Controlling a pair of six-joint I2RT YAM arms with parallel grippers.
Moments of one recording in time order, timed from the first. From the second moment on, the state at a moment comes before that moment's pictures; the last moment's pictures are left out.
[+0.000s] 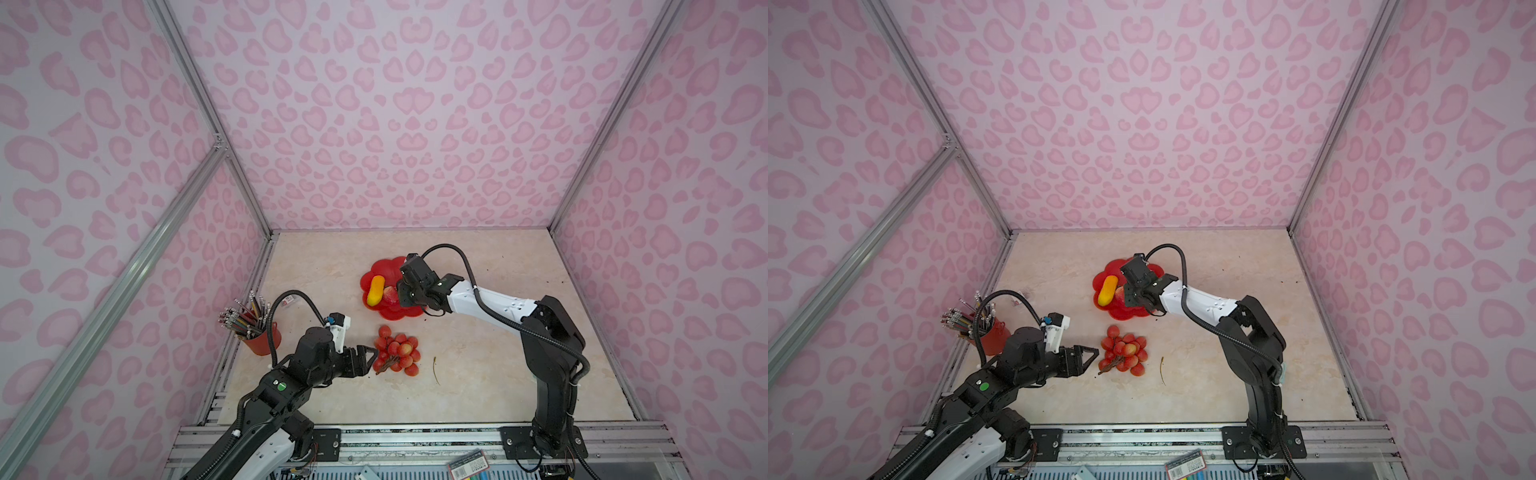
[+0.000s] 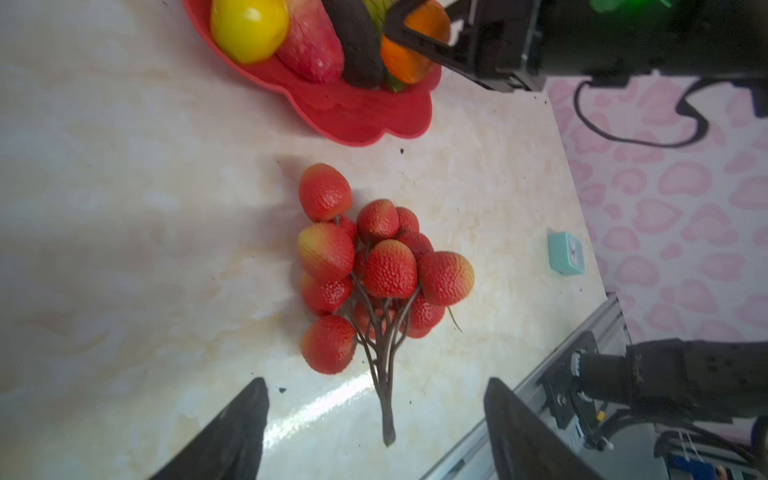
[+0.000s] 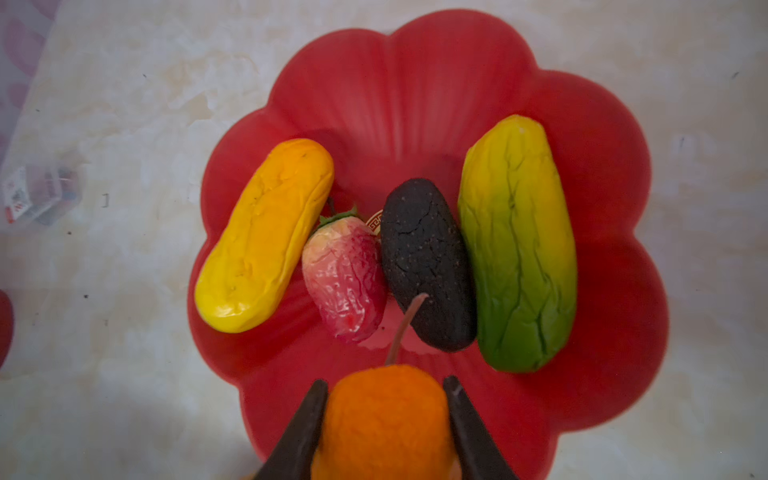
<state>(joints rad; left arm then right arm) -0.56 0.62 0.45 -0.53 0.27 -0.62 0.77 1.99 1.48 -0.44 0.14 0.57</state>
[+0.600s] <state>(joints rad) -0.71 0.89 0.50 -0.53 0.32 -0.58 0.69 1.77 1.41 -0.40 0.12 0.59</state>
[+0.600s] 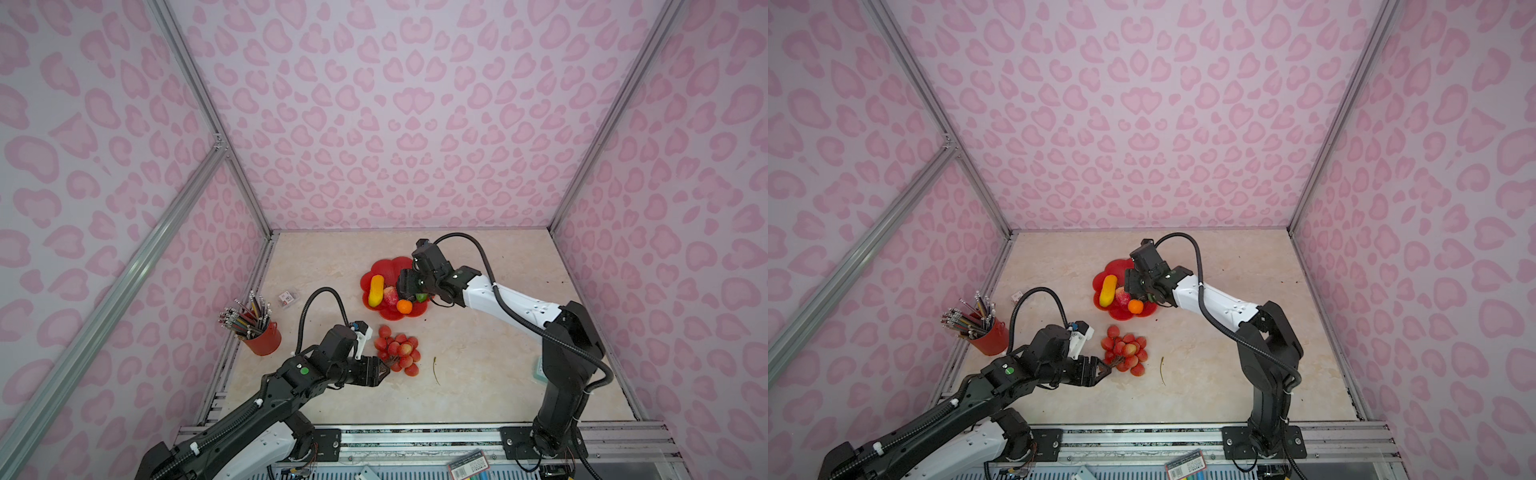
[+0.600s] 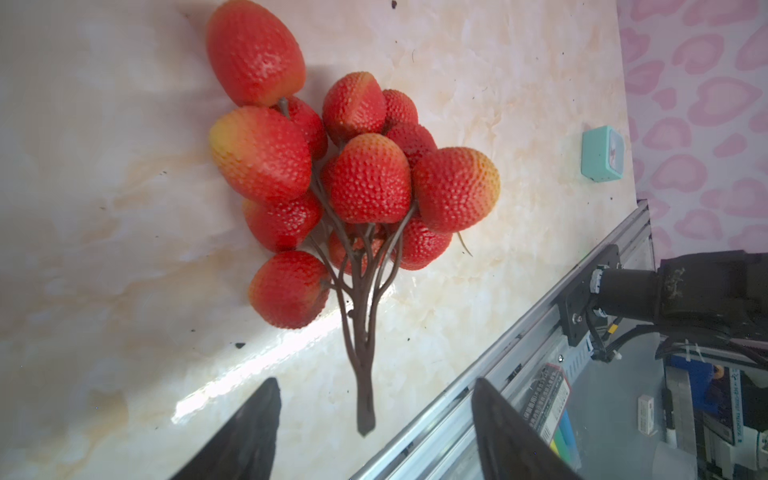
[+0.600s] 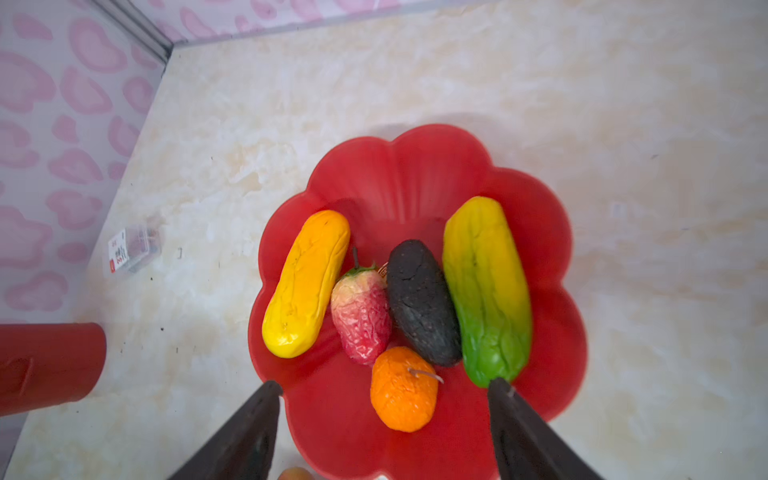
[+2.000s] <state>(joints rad) -0.63 1.18 1.05 -0.51 0.08 -0.36 0.44 1.08 0.84 -0.30 0.24 0.64</state>
